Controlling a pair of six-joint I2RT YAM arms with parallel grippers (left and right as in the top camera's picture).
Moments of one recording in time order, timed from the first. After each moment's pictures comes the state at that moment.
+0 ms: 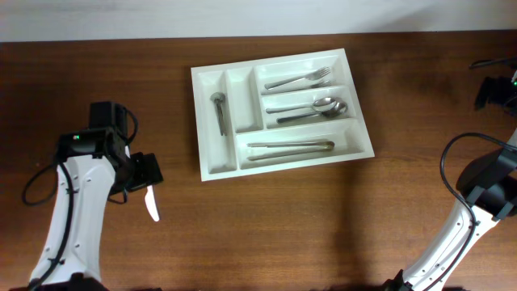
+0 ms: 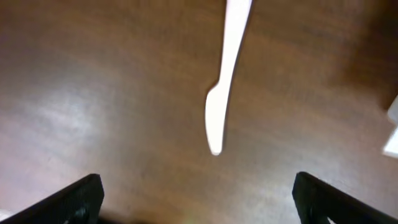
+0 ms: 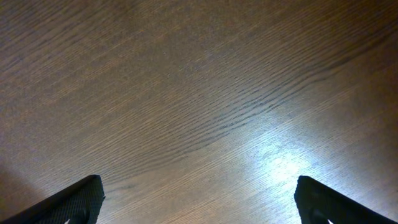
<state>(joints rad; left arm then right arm) 0.10 1.48 1.21 -1.19 -0.15 -0.27 -0.59 2.47 2.66 -1.59 0.08 -0.09</state>
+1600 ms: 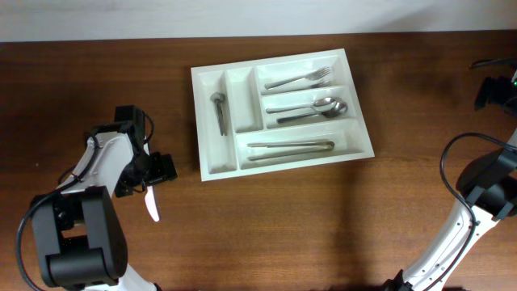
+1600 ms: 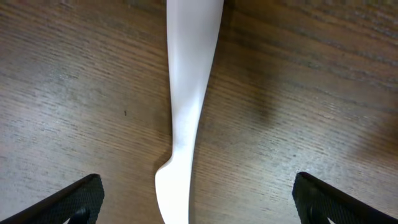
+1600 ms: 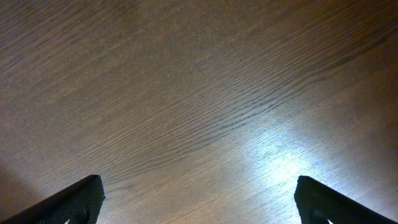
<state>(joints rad) 0.10 1.81 1.15 -0.94 -0.06 -0.25 -0.59 2.47 2.66 -1.59 0.08 -0.09</state>
